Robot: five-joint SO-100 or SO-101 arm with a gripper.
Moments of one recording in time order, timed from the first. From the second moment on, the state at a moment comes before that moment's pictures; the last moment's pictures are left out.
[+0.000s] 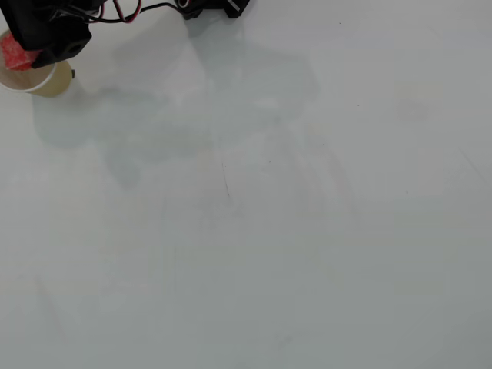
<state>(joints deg) 70.4 127.3 139.8 30.8 78.3</state>
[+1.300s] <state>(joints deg) 69.0 127.3 139.8 24.8 78.3</state>
